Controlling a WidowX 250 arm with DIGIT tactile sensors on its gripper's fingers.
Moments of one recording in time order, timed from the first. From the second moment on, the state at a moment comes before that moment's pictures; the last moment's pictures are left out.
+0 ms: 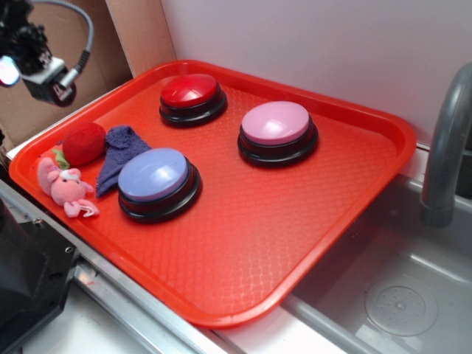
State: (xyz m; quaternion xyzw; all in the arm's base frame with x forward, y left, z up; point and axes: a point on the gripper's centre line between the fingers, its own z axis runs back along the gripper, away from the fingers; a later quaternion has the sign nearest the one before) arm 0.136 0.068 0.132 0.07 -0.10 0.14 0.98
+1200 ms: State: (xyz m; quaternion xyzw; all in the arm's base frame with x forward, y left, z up) arm 0.166 0.129 0.026 0.05 -0.11 0.18 0.98
